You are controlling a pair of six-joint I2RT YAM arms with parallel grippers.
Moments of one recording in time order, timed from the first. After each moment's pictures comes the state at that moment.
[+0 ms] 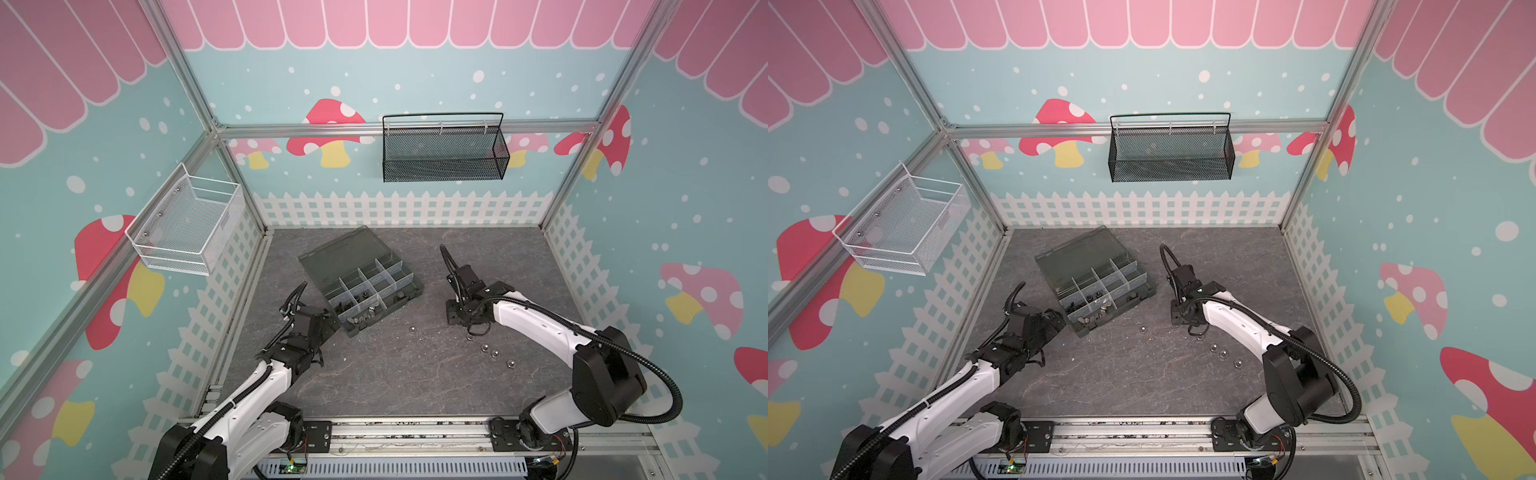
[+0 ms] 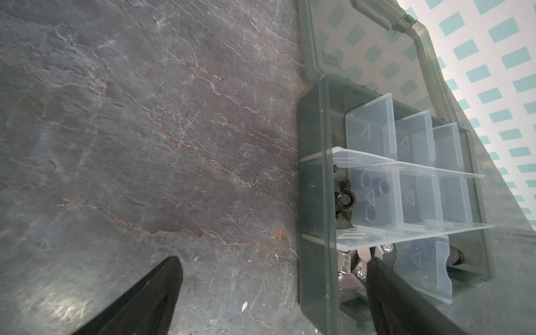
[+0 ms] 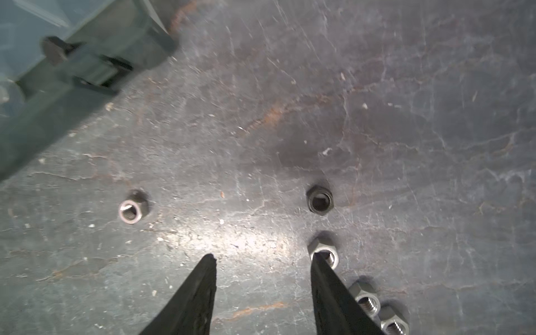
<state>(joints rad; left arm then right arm) -0.29 0.97 0.41 -0.25 -0.23 -0.98 0.54 1.51 1.02 -0.74 0.11 0.48</state>
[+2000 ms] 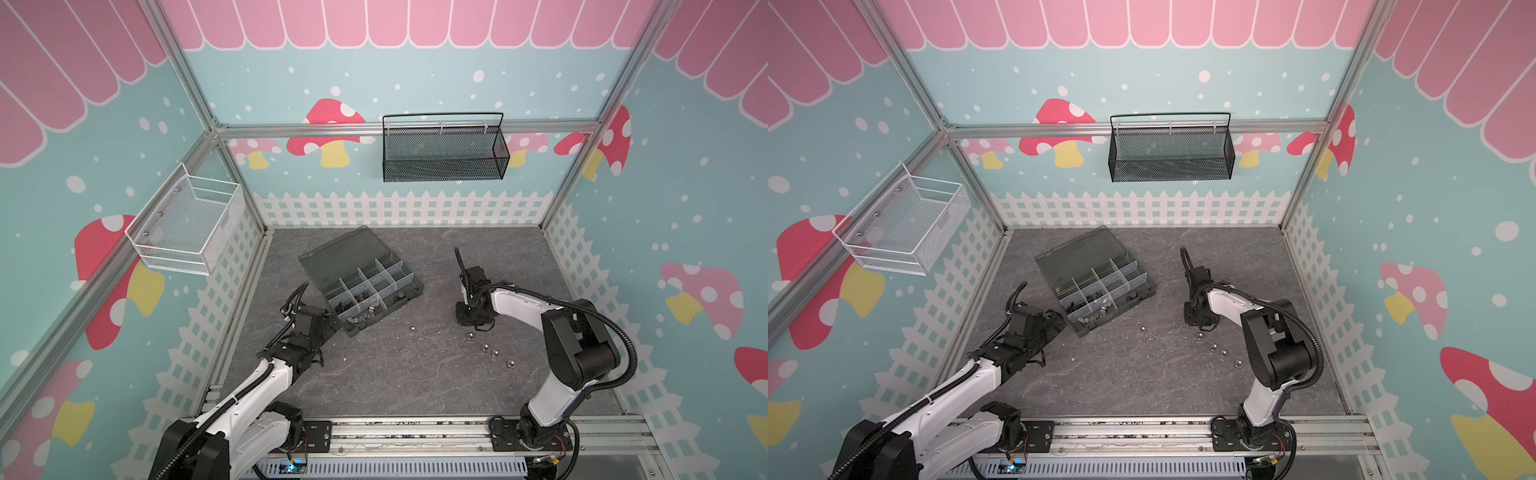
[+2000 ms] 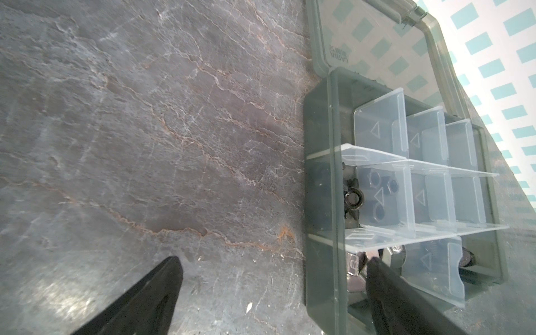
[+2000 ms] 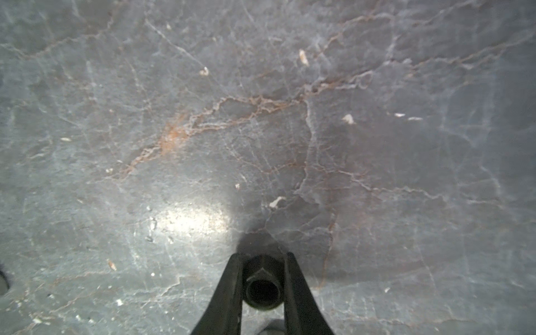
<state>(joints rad) -0.29 0.99 0.41 -0.25 -0.23 -0.98 0.36 1.72 1.00 -0.60 -0.01 0.31</state>
